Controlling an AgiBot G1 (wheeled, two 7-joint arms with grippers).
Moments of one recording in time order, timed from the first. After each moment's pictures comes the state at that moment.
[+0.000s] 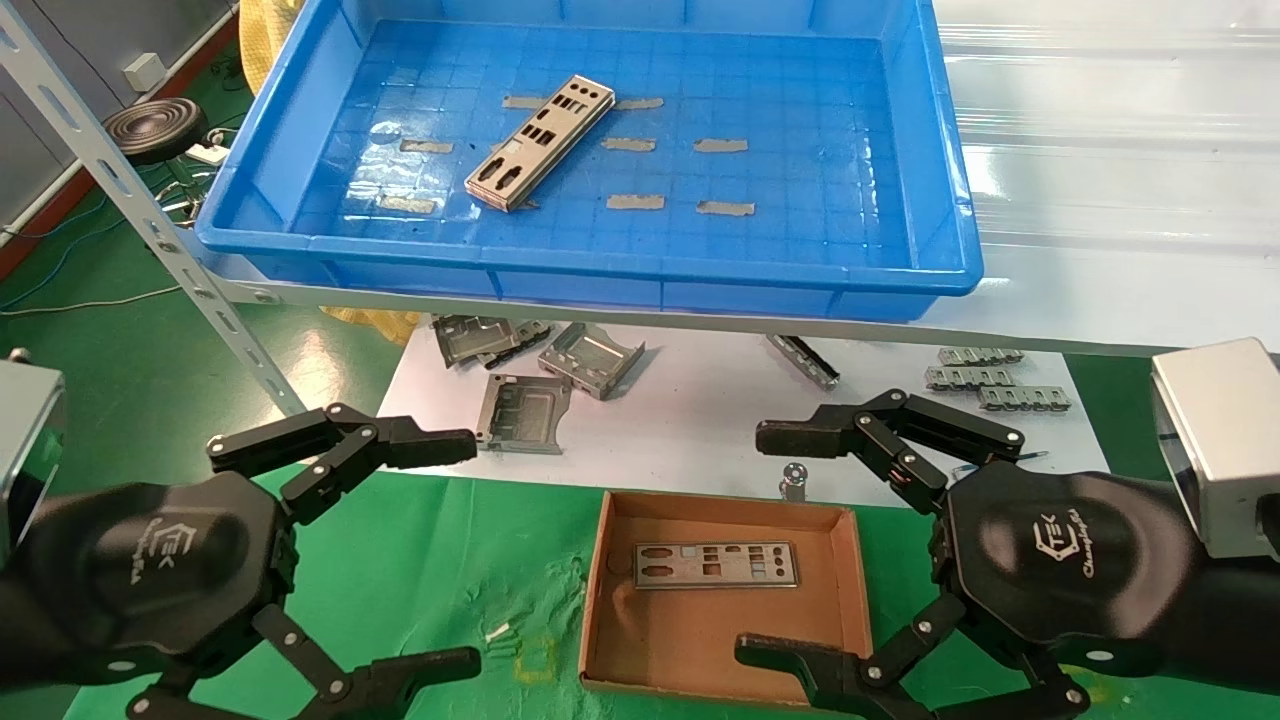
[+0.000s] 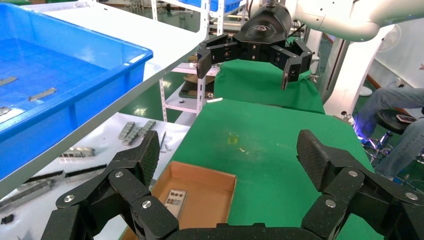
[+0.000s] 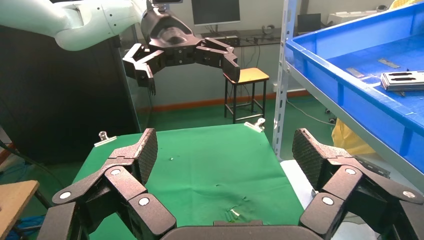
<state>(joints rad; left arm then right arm) -1.08 0.61 0.28 -1.28 0.73 1.50 -0.19 1.10 -0.57 -0.37 1.26 -0.66 -1.46 0.14</state>
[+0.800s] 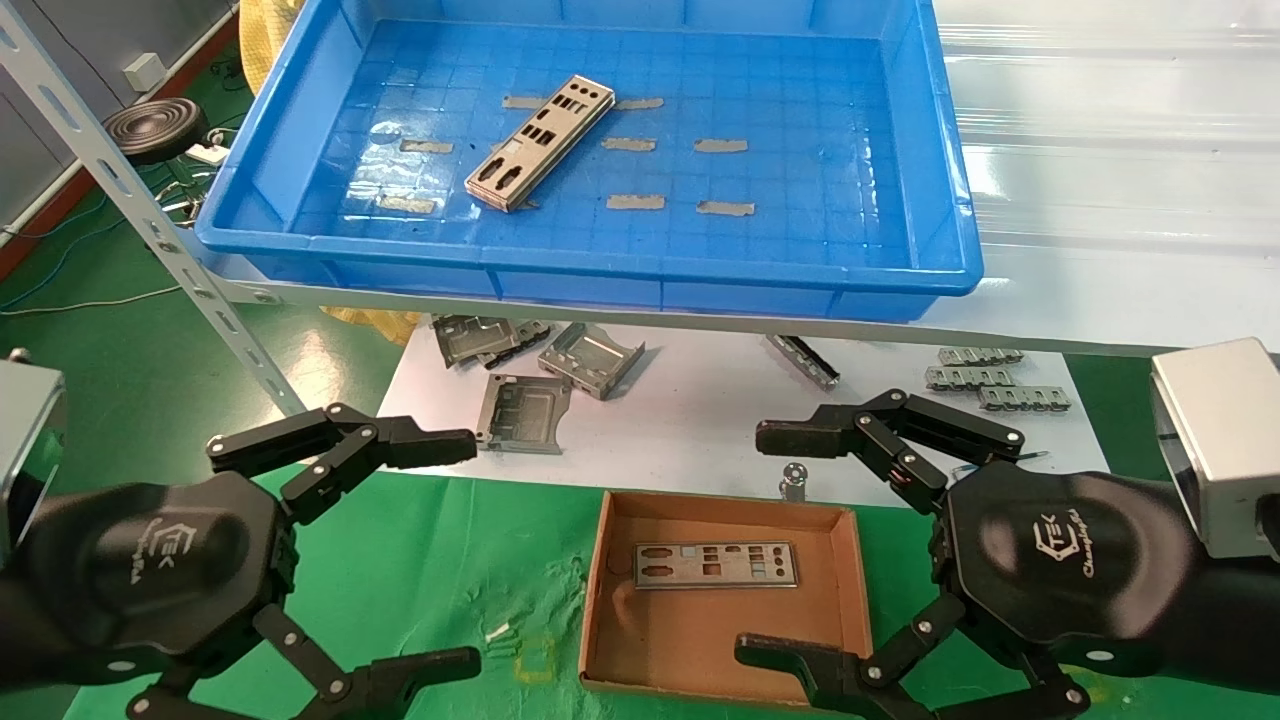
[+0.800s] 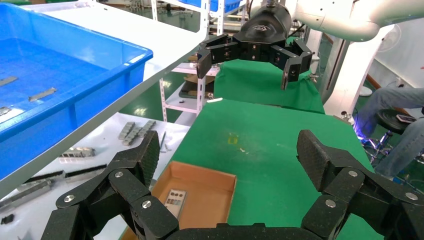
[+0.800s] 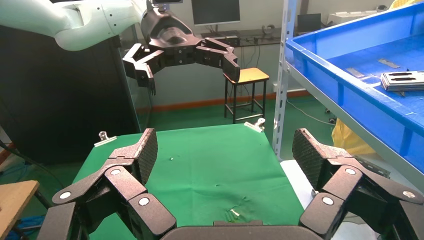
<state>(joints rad) -1.08 0.61 0.28 -1.28 0.73 1.50 -0.19 1.10 -0.57 -0.37 1.26 -0.66 -1.46 0.14</state>
